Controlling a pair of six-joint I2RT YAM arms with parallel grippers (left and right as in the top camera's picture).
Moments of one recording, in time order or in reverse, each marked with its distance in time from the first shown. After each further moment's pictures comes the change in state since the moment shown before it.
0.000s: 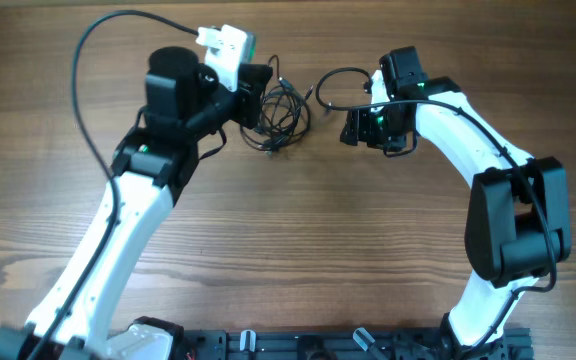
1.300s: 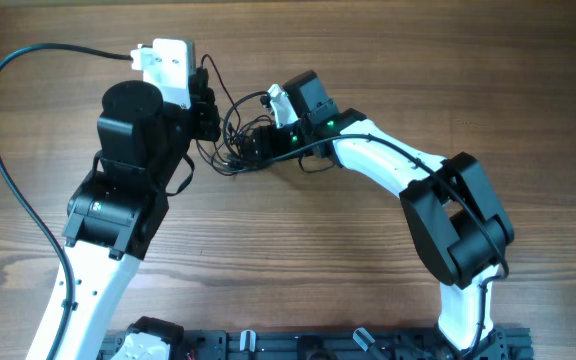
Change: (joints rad) left arm 0.002 -0.272 0.000 -0.230 -0.437 -0.045; right arm 0.344 0.111 -0.003 0.487 -0.225 0.098
